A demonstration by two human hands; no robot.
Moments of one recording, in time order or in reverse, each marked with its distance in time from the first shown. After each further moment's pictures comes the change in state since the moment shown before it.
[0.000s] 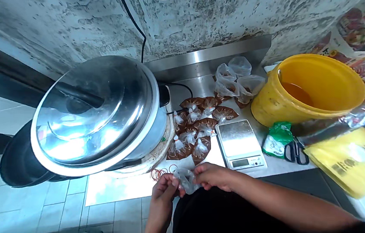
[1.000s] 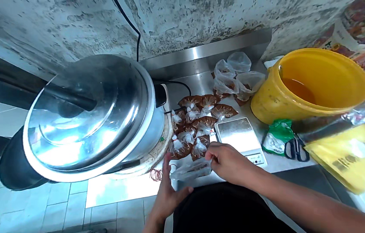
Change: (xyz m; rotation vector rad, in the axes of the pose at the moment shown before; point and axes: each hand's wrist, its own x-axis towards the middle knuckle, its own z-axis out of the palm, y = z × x) left_hand 0.030 -0.013 -0.013 0.710 -0.157 0.215; right_hand -0.069 -0.058 -0.018 -0.812 0.477 -0.250
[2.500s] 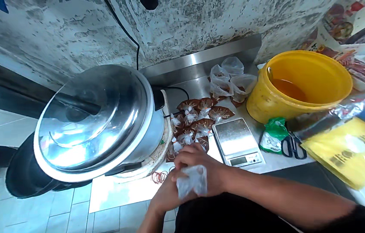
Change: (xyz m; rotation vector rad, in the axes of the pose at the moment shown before) left_hand 0.024 0.051 -0.005 -0.047 -0.323 0.116; right_hand 0.015 -0.027 0.035 0.061 0.129 -0.710
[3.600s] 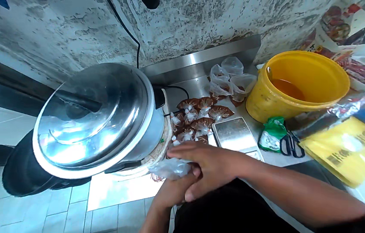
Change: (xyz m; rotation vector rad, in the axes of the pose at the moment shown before) left_hand 0.010 0.035 0.016 -0.464 0.054 -0.138; right_hand 0.008 -0.023 -0.048 0.180 -0.166 0.089
